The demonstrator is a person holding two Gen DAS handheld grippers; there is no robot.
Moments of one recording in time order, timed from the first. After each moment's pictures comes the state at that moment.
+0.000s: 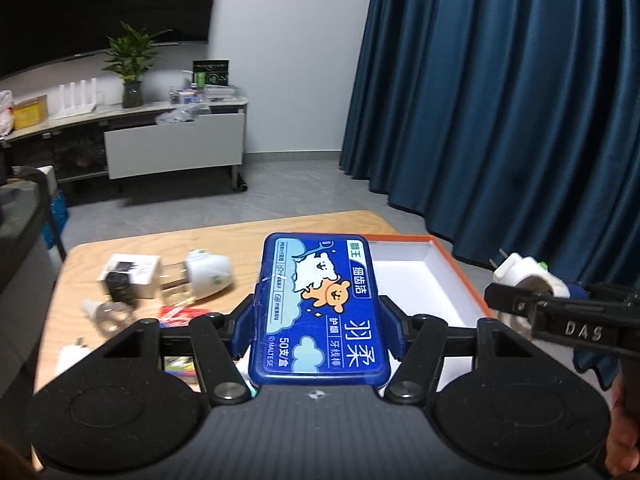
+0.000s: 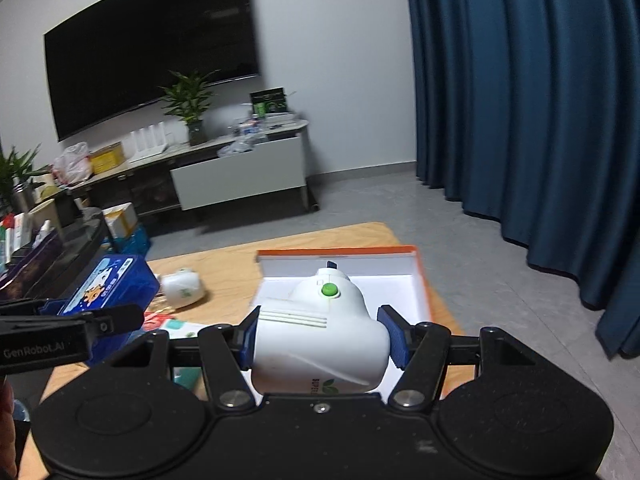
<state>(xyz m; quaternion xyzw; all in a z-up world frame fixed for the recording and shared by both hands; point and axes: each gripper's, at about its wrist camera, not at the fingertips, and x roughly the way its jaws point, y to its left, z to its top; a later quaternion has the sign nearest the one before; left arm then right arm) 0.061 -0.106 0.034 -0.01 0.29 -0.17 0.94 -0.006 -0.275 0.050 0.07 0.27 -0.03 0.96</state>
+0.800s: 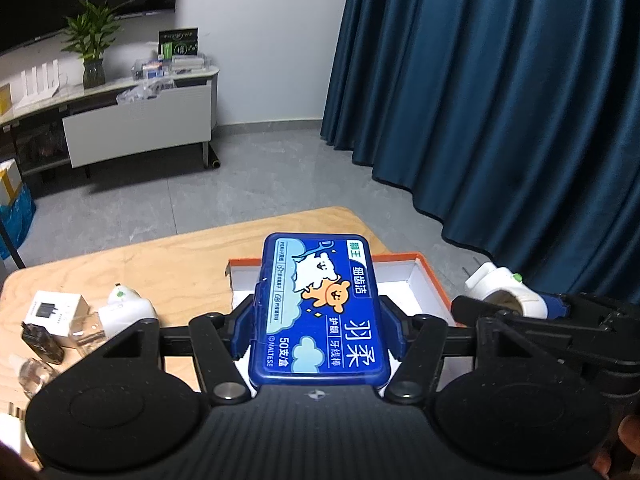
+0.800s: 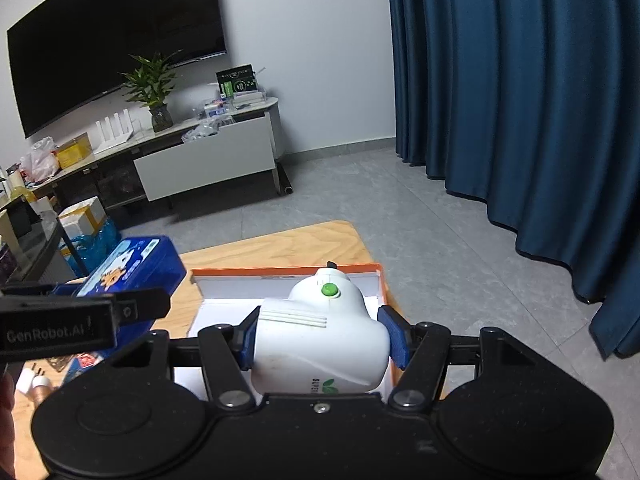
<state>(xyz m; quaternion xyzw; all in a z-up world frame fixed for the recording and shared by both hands) 0.141 -0.159 0.037 0.00 0.34 -0.19 0.92 0.088 -0.332 0.039 0.08 0.31 -0.05 0.95</state>
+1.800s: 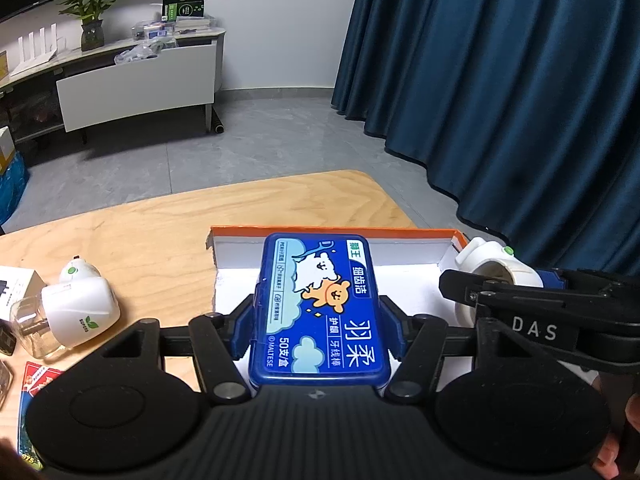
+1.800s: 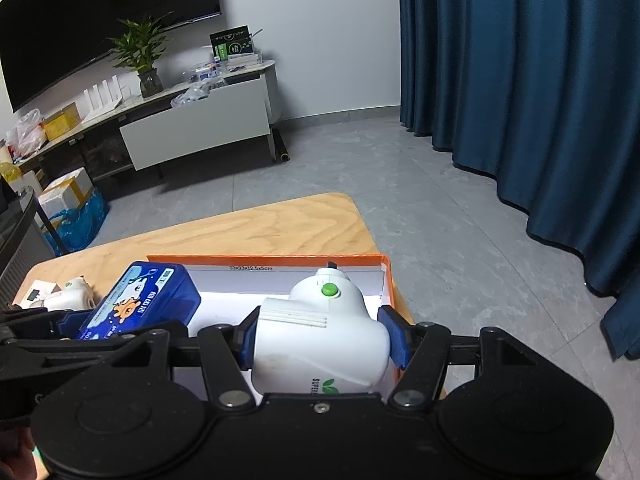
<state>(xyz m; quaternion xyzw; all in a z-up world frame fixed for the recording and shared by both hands) 0.179 -0.179 0.004 -0.01 0.38 -0.18 0.91 0.163 -0.341 -0.001 0.07 0.36 -0.04 0.93</state>
